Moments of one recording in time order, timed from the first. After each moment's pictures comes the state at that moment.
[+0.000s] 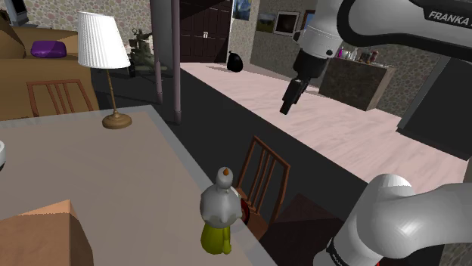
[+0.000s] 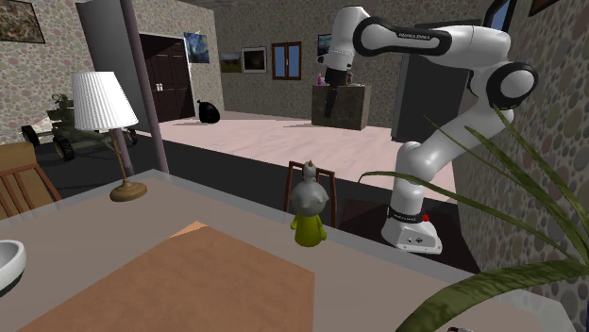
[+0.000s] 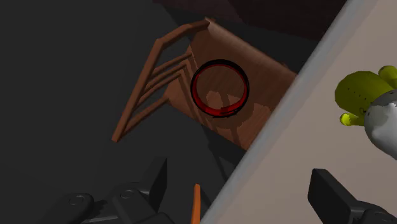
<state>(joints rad) -0.01 -0.83 0.03 -2.29 -0.03 1.64 -0.17</state>
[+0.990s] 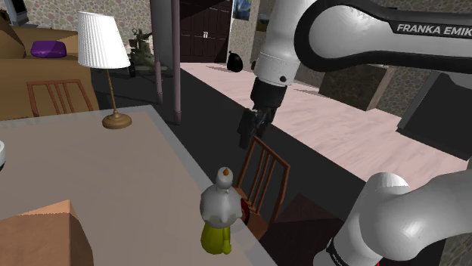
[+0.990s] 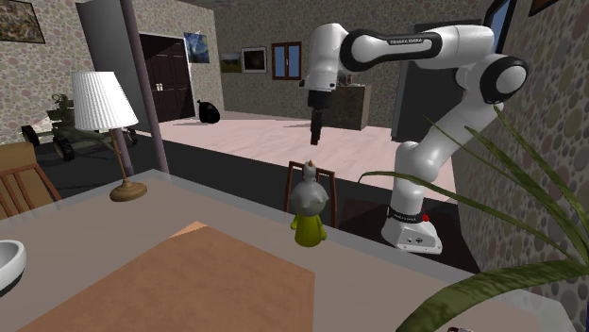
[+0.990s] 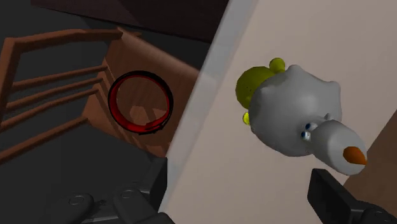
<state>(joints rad) 0.08 -0.69 0.22 -2.33 0.23 1.73 0.09</state>
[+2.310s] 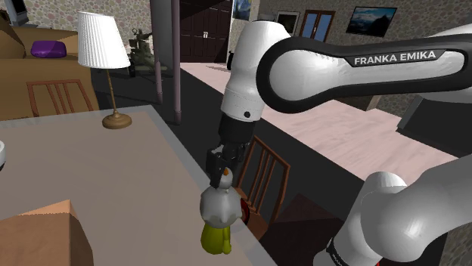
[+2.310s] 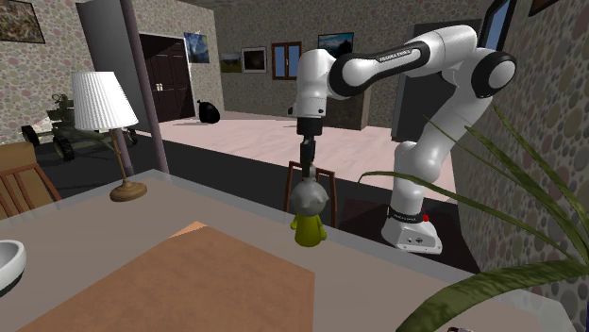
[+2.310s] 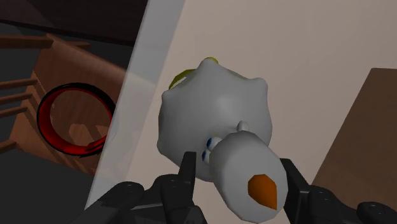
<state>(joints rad) 0.14 -0.54 0.34 -2.39 0.40 1.92 0.21</state>
